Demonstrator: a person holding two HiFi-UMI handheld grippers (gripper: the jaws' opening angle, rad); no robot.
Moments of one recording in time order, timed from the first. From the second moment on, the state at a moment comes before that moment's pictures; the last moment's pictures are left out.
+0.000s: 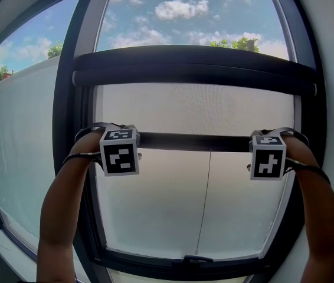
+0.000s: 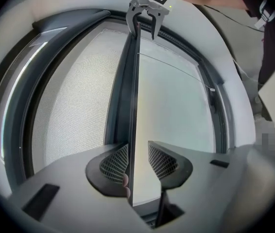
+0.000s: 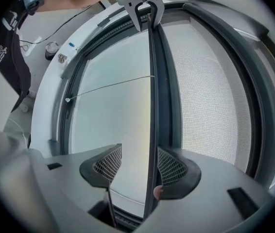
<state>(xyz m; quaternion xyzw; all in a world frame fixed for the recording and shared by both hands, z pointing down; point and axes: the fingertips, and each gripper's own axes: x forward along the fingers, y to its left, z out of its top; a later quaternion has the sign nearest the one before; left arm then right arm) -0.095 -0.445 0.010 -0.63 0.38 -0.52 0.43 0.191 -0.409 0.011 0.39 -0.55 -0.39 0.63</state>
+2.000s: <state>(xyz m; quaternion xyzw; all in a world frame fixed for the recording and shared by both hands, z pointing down) -0.089 -0.432 0.222 -0.70 0.25 -0.59 0.30 0.195 -0.400 0.218 0.29 -0.61 -0.30 0.67</state>
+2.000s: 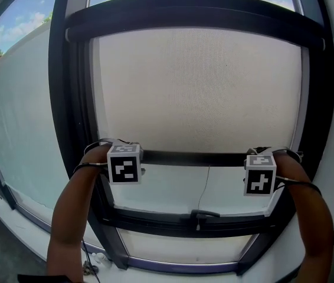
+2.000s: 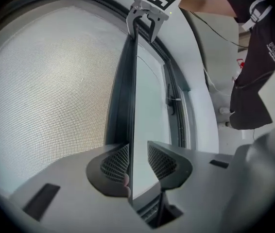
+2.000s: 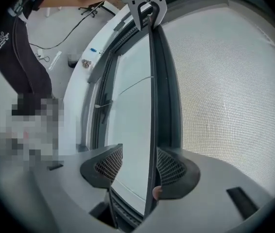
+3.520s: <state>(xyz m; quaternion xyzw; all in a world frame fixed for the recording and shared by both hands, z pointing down) -0.089 -0.424 0.367 -0.72 0.20 -0.62 0.23 0.195 -0.390 0.361 0.25 -0.65 -0.25 0.68</state>
